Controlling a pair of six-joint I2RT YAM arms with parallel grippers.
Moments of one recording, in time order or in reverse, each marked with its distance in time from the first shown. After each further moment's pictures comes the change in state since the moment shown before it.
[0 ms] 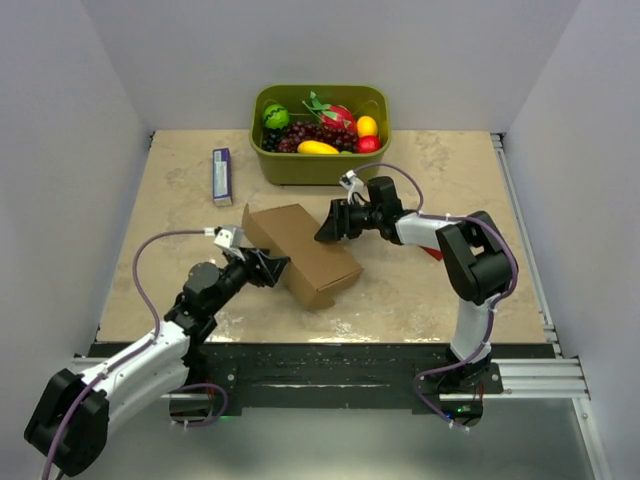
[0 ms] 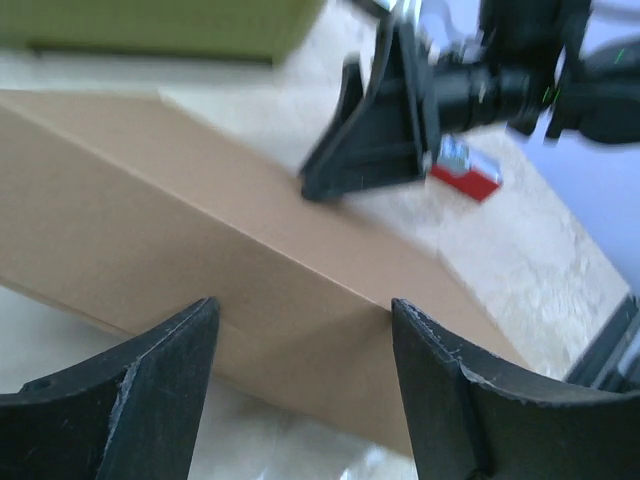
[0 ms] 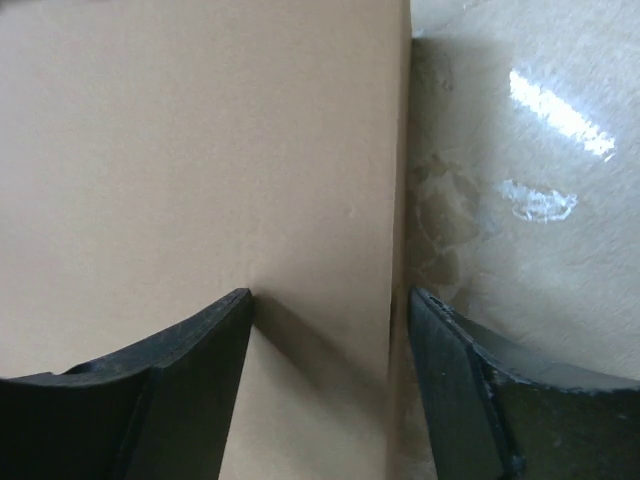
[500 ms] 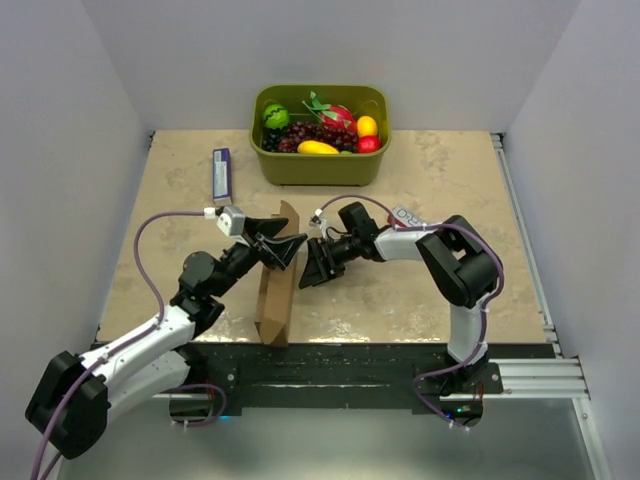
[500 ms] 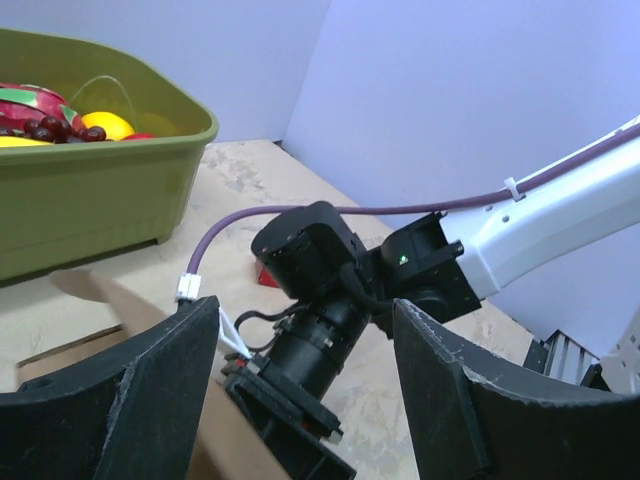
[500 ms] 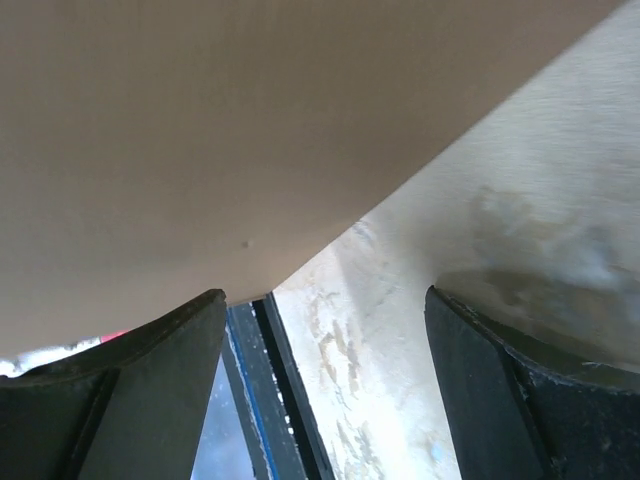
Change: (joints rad) left arm -0.058 0.107 0.173 0.284 0.080 0.045; right arm 0.167 0.031 -0.041 -0.175 -0.191 -0.007
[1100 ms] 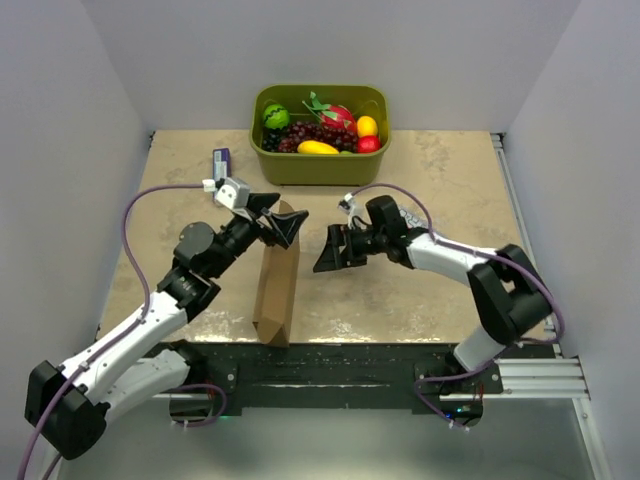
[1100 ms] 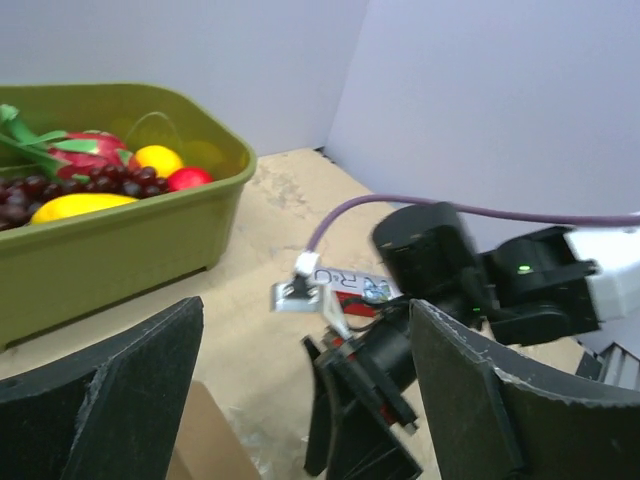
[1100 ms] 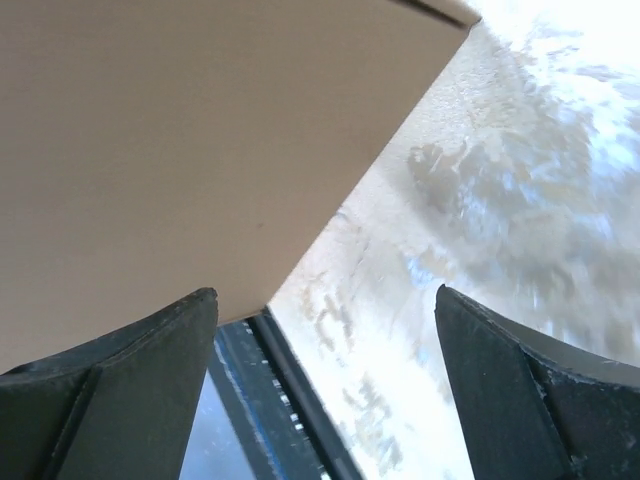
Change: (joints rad) left arm 0.000 0.008 0.278 -0.344 -0.050 0.124; right arm -0.060 -0.292 -0.138 -0.035 0.212 0.061
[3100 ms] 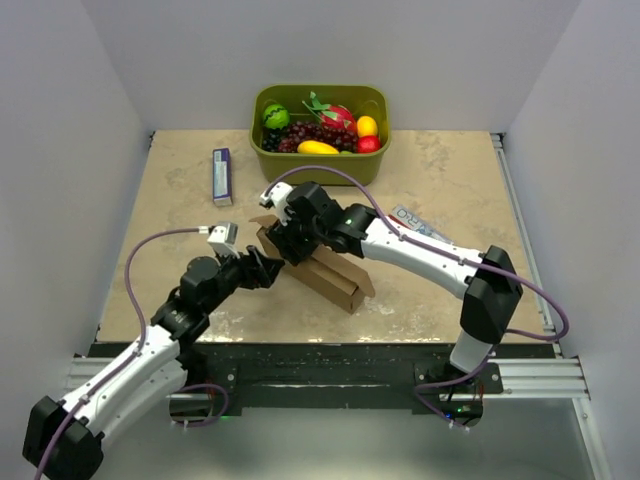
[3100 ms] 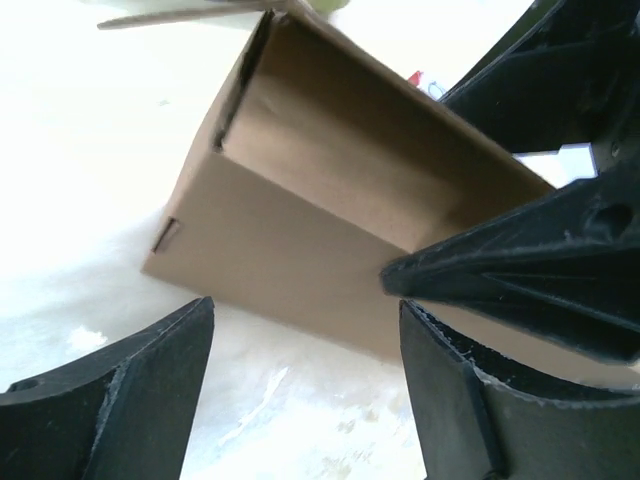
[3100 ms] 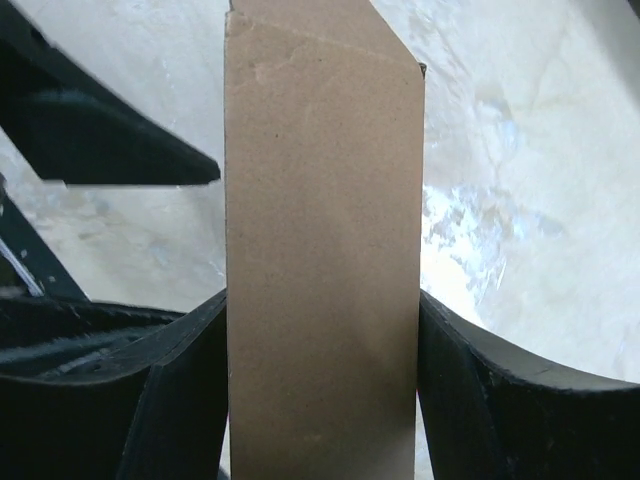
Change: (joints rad) left arm 0.055 -0.247 -0.343 -0.312 -0.114 -0.255; right arm 0.397 0.062 0.623 -0.560 0.771 -0.446
